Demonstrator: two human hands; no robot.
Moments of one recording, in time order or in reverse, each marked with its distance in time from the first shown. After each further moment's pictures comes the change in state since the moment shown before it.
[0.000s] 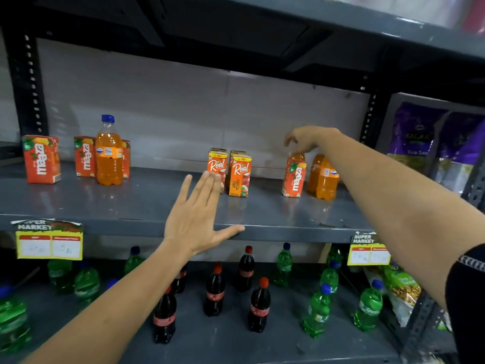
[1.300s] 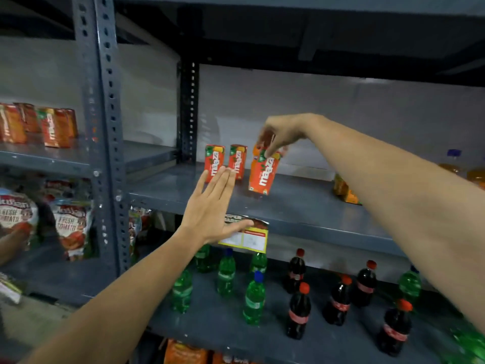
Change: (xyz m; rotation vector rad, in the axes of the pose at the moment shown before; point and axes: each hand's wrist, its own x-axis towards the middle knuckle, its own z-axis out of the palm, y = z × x) left_hand -0.116 -0.273 -0.033 0.095 -0.124 -0.125; right_hand 0.022 -0.382 -0.085 0.257 -0.141 -0.586
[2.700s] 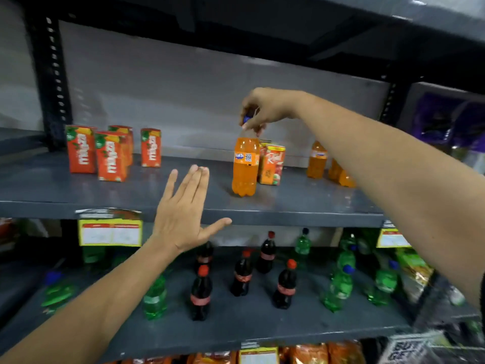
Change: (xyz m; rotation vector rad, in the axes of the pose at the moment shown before) left_hand 0.035 0.174 0.001 -0.191 0.161 0.117; right_hand -0.145 0.144 -0.017 0.023 0.177 0.170
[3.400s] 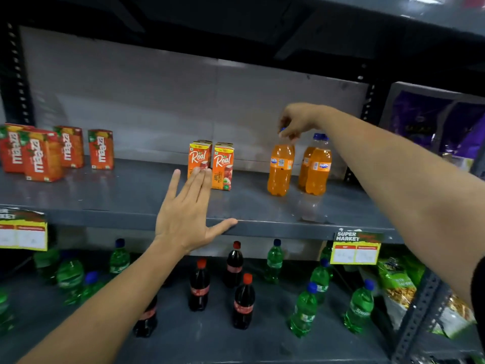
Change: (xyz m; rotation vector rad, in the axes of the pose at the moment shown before) left_hand 0.066 0.147 0.025 0.122 -0.053 -0.062; right_hand -0.062 0.210 -0.014 -0.151 0.108 0.255
